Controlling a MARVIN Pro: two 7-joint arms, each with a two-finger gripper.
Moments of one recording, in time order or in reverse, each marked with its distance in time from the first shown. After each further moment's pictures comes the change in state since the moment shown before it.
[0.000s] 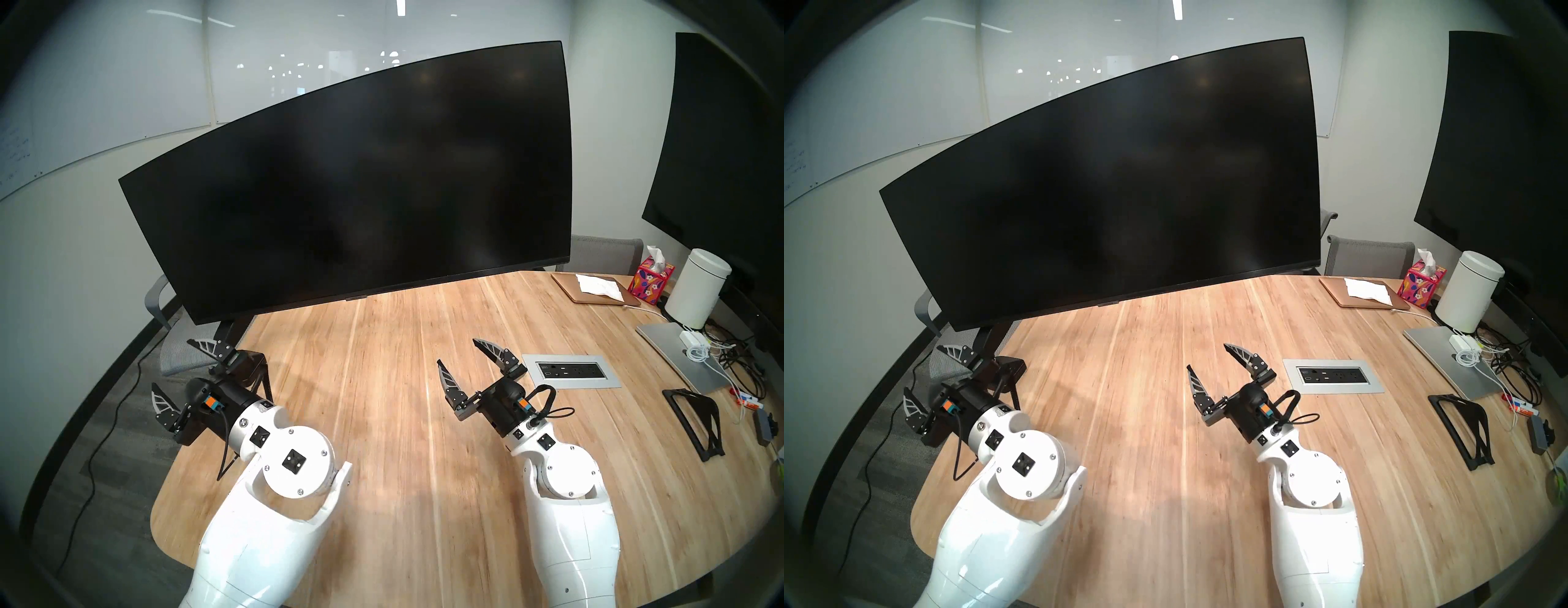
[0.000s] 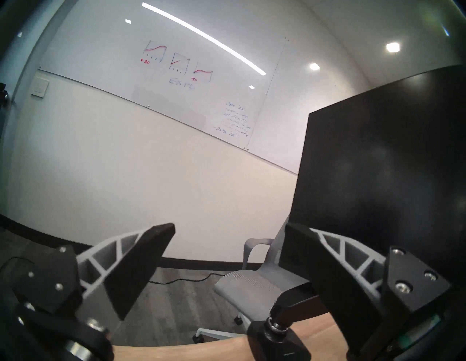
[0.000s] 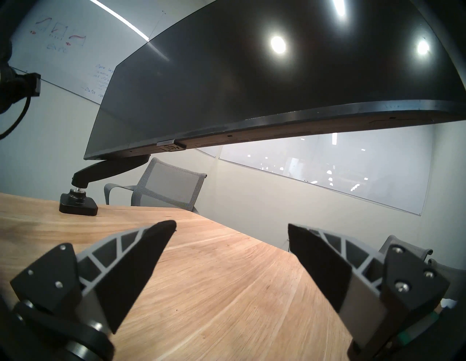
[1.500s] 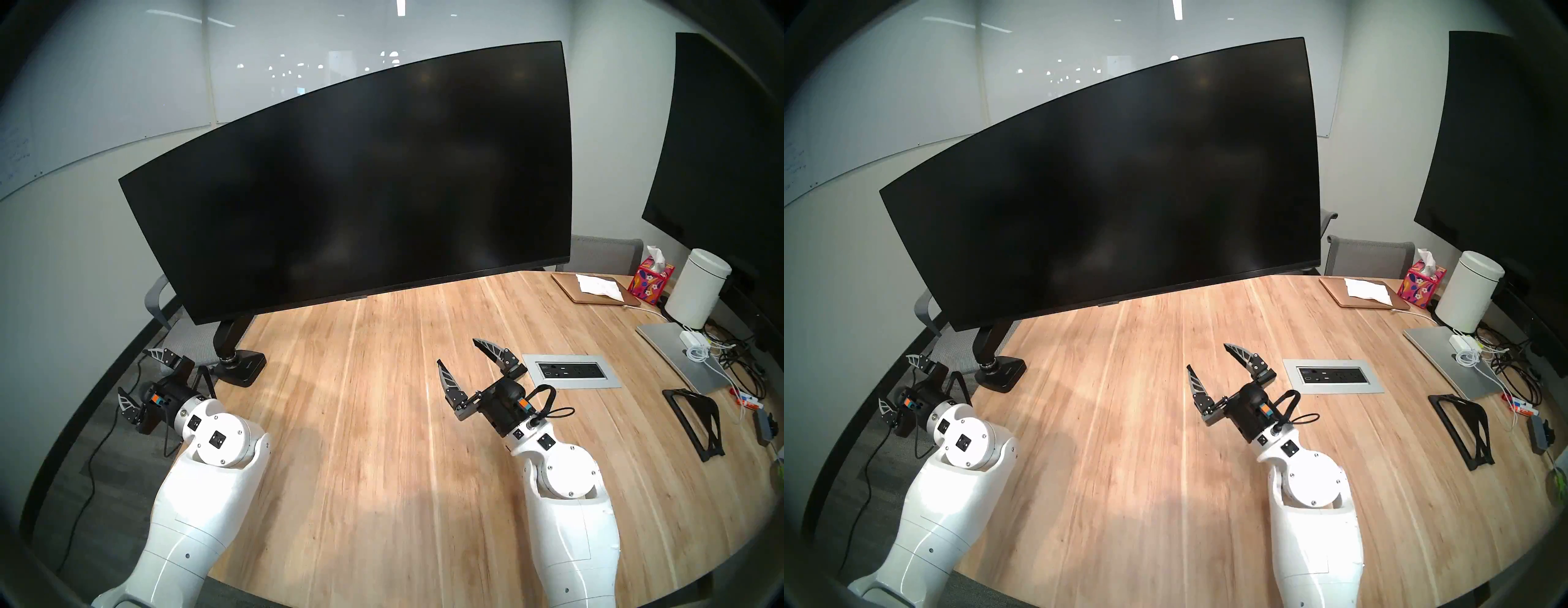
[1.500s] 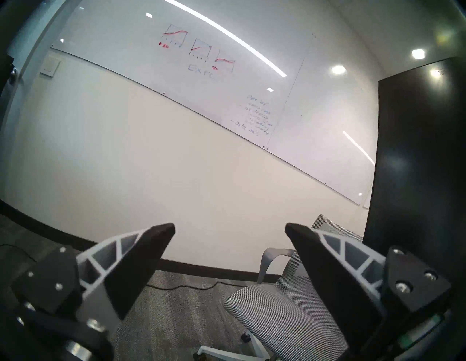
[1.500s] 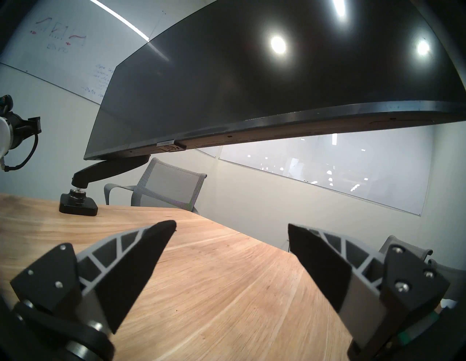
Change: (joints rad) left arm -0.115 0.112 -0.204 0.328 -0.251 -0.281 -0.222; right arm 0.000 0.000 0.000 -0.003 0.000 0.000 0.000
